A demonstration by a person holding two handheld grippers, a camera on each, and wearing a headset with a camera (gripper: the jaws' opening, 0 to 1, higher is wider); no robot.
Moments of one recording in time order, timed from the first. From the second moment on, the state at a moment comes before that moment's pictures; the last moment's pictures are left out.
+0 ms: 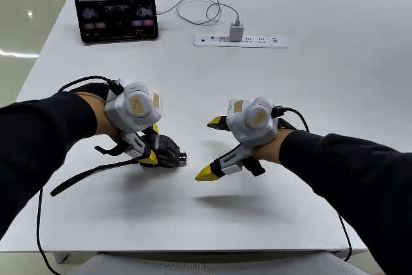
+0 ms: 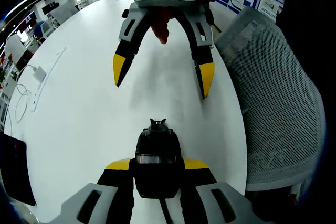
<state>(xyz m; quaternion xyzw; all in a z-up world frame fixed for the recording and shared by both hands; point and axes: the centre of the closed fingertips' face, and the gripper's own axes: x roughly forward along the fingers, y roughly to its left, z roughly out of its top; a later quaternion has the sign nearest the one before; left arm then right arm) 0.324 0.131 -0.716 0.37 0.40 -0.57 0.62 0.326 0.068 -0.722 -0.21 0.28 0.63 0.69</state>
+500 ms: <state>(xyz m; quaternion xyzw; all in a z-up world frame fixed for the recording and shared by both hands) 0.324 0.131 -0.716 0.36 0.40 -0.56 0.63 0.323 0.095 -0.743 -0.24 0.28 0.64 0.67</state>
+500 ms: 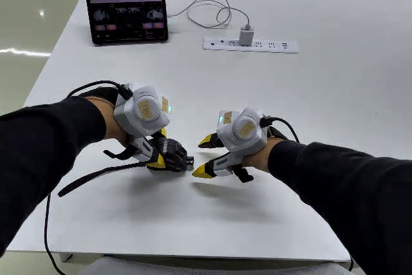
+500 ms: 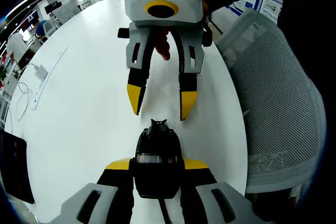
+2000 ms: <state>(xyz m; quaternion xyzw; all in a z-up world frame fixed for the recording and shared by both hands) 0.324 0.132 -0.716 0.34 0.39 -0.56 0.64 0.324 0.100 -0.760 -0.30 0.29 0.66 0.63</state>
